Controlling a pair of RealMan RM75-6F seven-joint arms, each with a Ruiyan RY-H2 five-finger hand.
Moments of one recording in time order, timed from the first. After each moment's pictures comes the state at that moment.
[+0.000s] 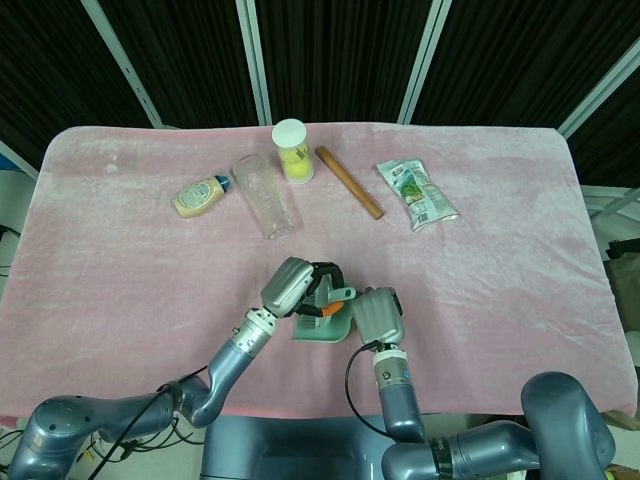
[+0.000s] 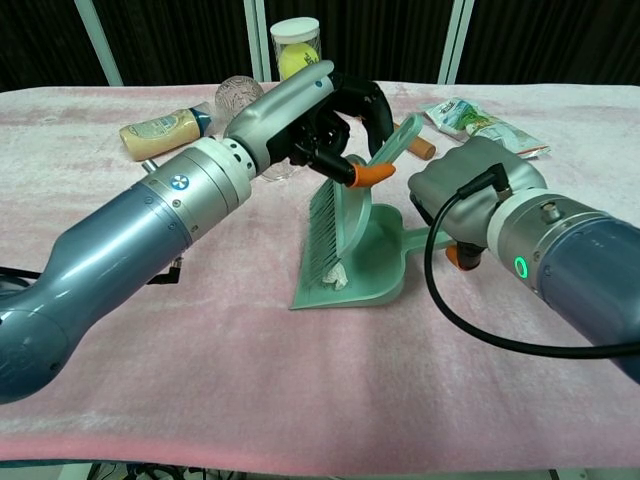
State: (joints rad) left arm -0.88 -1.98 -0.25 -1.11 1.47 1.13 -0.35; right arm 0.93 -1.81 0.17 -1.82 -0.45 1.58 -1.48
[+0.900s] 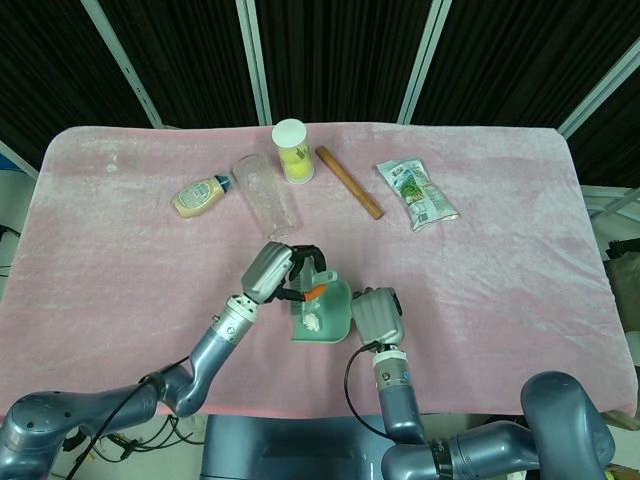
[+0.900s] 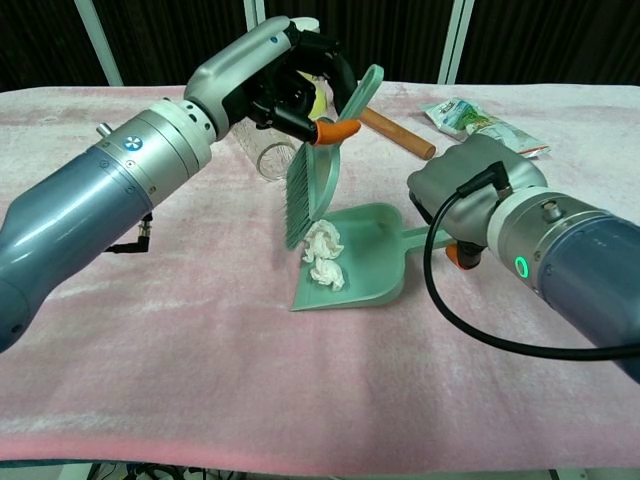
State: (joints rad) left arm -0.87 -1.89 -0.26 -1.13 1.48 1.16 -0.43; right arm 0.93 -1.81 0.16 -1.83 -0.45 1.60 -1.49
